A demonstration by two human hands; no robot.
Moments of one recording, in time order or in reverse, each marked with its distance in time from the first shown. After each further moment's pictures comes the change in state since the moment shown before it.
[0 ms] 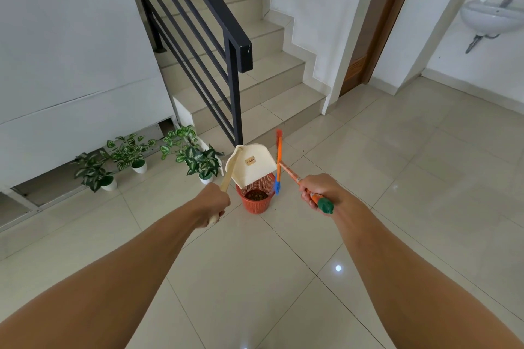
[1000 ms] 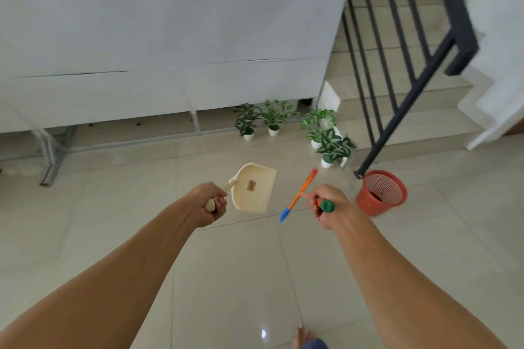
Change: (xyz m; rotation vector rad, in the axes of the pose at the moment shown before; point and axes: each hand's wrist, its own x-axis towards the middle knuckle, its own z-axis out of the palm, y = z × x) left_hand -0.198 -0.401 -0.317 -1.117 0.210 -0.332; right_hand -0.168 0.097 0.459 0.028 -0.223 0.099
